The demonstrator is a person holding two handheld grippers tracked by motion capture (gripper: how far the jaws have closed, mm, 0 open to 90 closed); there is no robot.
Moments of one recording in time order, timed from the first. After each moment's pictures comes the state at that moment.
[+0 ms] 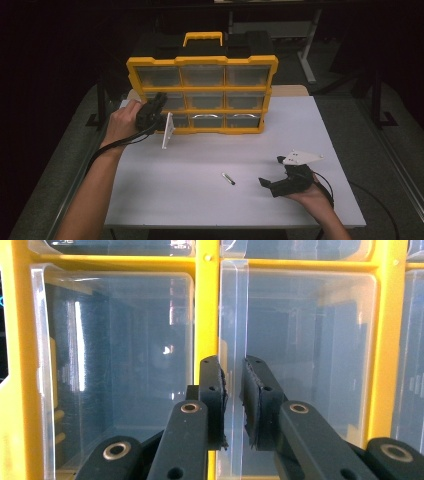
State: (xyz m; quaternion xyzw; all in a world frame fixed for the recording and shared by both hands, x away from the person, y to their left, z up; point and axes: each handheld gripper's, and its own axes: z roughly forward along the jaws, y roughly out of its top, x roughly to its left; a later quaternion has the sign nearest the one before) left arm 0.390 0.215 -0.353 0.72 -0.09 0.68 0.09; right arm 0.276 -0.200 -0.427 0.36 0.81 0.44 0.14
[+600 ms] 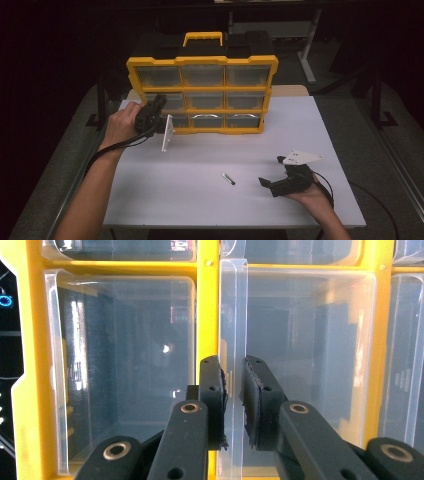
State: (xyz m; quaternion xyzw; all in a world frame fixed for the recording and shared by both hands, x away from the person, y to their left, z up) left arm 0.381 0.214 -0.352 0.72 -0.09 0.68 0.08; right arm 0.277 -0.201 -0.427 0.36 0.81 0.45 0.14
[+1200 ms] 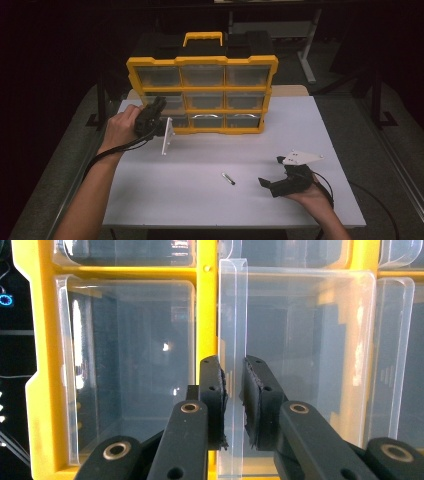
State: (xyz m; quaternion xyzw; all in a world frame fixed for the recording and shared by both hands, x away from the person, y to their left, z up) left arm 0.371 0.213 -0.352 0.72 -0.09 0.68 0.08; right arm 0.276 -0.200 -0.427 0.36 0.81 0.45 0.14
